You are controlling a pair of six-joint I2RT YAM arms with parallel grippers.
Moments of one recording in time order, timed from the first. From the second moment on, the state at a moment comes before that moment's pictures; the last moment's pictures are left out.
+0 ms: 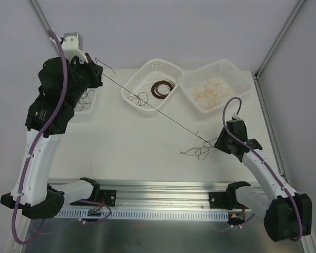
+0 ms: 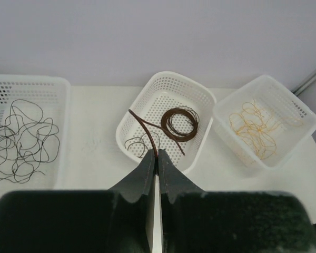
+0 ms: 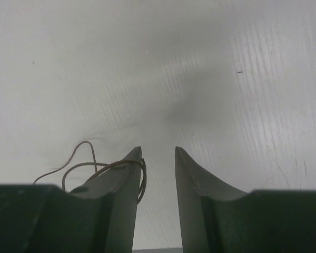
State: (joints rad) left arm -0.37 1.17 1.77 -0.73 -0.19 -0.22; right arm 0.25 1.00 0.59 -0.55 0.13 0.57
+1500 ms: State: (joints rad) left arm -0.40 1.34 1.07 -0.67 0.14 -0.36; right arm 0.21 0.95 0.76 -0.79 -0.23 0.44
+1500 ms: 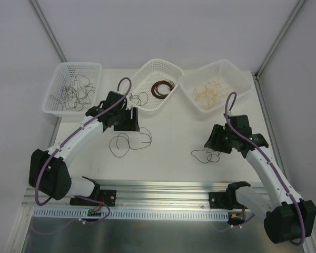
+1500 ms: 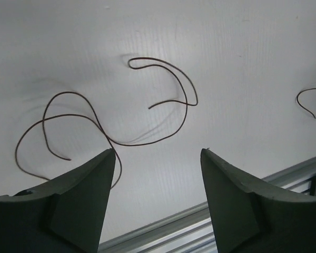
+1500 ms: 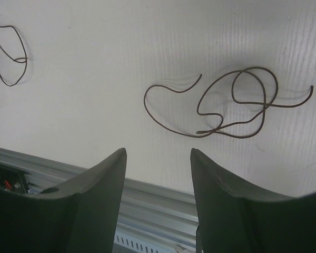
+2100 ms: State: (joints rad) left arm -0.61 1.62 1.06 -0.54 0.02 -0.53; right arm 0.22 0.97 0.75 -0.78 -0.20 0.41
